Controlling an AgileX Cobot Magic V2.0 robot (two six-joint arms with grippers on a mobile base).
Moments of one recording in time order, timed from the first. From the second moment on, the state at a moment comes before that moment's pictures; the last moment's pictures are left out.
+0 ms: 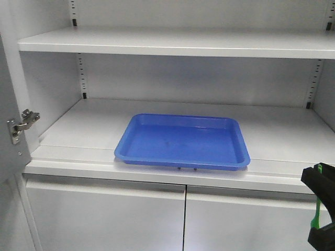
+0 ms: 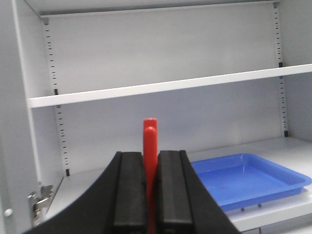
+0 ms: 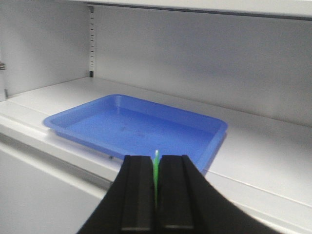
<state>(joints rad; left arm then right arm) -0.02 0.56 -0.49 0.86 -0.41 -0.83 0.07 0.83 -0.55 -1.01 -0.35 0.91</state>
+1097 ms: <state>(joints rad) -0.02 0.56 -0.49 0.86 -0.41 -0.83 0.07 0.83 -0.55 -1.01 -0.35 0.91</state>
